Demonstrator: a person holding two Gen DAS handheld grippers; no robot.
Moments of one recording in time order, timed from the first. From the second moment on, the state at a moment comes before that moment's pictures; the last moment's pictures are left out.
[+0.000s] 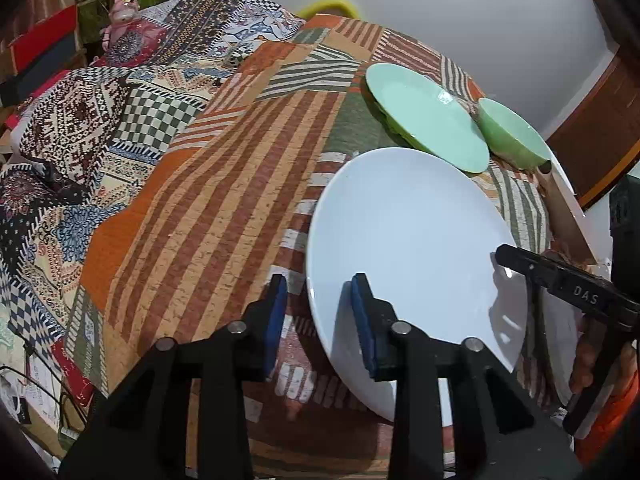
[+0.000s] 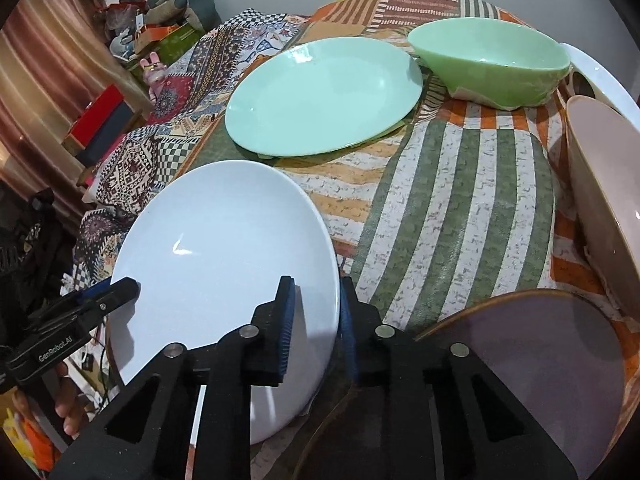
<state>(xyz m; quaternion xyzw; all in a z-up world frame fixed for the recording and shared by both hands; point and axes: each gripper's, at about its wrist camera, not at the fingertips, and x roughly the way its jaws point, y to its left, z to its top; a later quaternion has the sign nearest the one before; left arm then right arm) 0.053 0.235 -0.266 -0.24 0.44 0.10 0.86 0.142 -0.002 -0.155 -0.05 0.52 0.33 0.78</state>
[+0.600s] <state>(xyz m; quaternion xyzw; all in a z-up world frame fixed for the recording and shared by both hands) 0.052 0.218 -0.254 -0.21 0.45 0.10 0.86 0.137 -0.004 -0.150 -0.05 0.52 0.33 0.79</state>
